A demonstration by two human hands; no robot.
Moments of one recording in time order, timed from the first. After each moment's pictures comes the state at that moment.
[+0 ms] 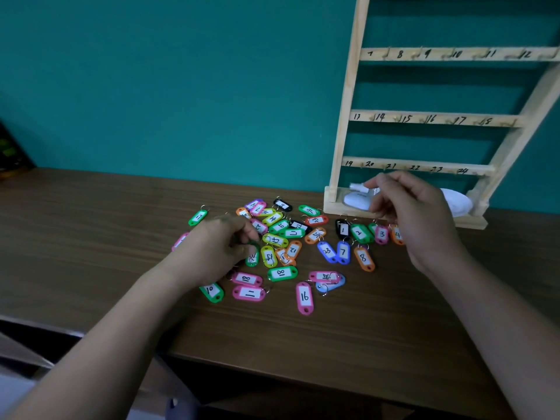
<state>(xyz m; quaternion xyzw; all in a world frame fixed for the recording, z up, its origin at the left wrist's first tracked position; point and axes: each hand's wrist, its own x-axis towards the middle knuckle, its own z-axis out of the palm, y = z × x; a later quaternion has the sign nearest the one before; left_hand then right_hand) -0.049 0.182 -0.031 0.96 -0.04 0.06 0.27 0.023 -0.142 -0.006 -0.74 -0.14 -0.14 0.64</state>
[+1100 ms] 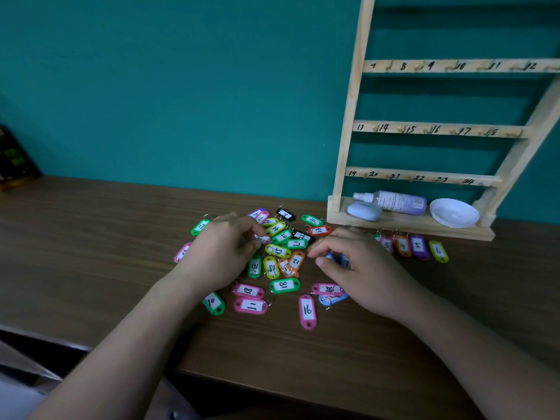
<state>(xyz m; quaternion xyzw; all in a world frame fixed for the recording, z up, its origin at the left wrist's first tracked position) -0.036 0.175 -0.034 0.96 -0.06 0.16 0.23 -0.003 -0.108 -0.039 -0.88 -0.34 -0.07 0.31</state>
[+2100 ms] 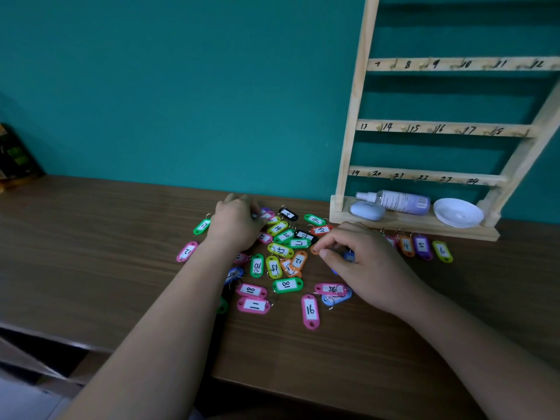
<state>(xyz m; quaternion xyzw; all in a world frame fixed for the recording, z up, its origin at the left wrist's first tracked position) 0.034 0.168 -0.035 0.96 0.12 0.12 0.22 -0.005 -0.104 -0.033 -0.89 -0.31 -0.07 0.34</state>
